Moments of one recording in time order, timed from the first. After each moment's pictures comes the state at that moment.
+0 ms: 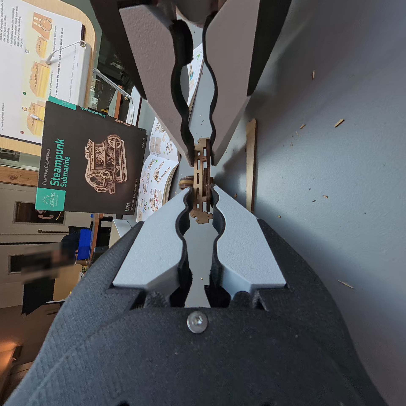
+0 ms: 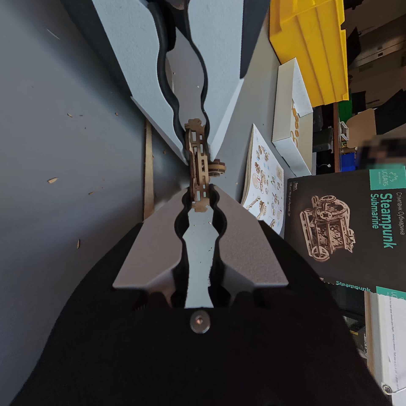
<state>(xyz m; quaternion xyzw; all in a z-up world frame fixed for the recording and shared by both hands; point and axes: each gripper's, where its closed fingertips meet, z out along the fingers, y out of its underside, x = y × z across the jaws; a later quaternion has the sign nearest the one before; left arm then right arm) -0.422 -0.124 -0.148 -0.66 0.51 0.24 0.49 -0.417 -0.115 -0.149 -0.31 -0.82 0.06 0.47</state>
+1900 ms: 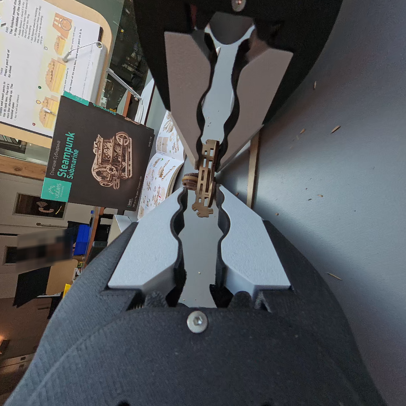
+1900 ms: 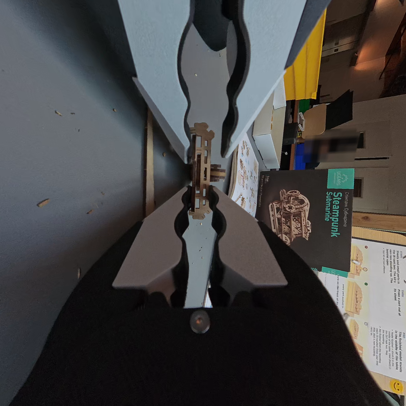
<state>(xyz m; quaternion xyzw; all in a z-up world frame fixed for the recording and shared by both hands) -0.423 -0.131 -0.141 -0.67 0.48 0.23 0.51 -0.420 -0.114 -0.149 -0.29 -0.80 -0.05 0.52</state>
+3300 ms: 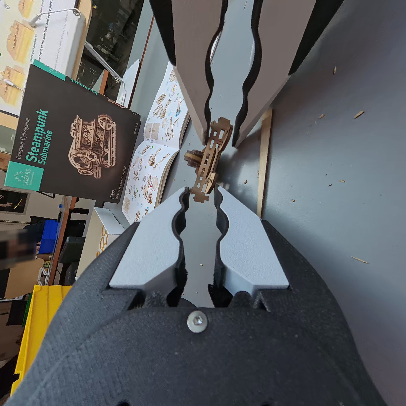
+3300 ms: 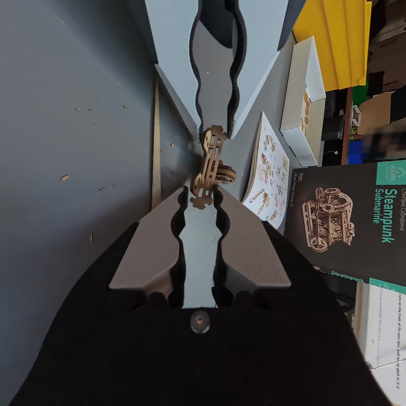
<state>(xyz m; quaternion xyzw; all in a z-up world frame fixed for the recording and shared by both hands) -0.437 -0.128 -0.146 -0.70 0.48 0.18 0.49 -0.408 -0.116 -0.153 -0.33 -0.83 0.02 0.44</state>
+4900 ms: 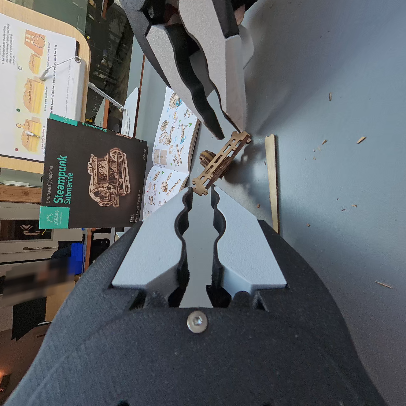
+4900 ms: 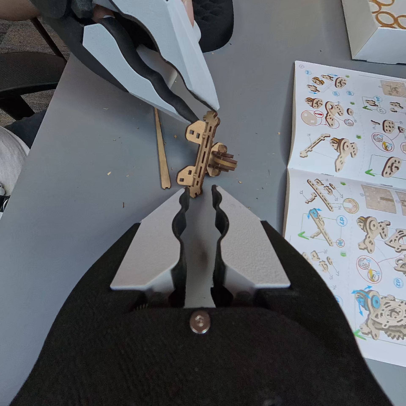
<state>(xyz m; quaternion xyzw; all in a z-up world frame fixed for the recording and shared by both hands) -0.416 -0.115 -0.128 -0.66 0.54 0.21 0.47 -0.376 -0.106 -0.151 -0.50 -0.76 0.33 0.24</state>
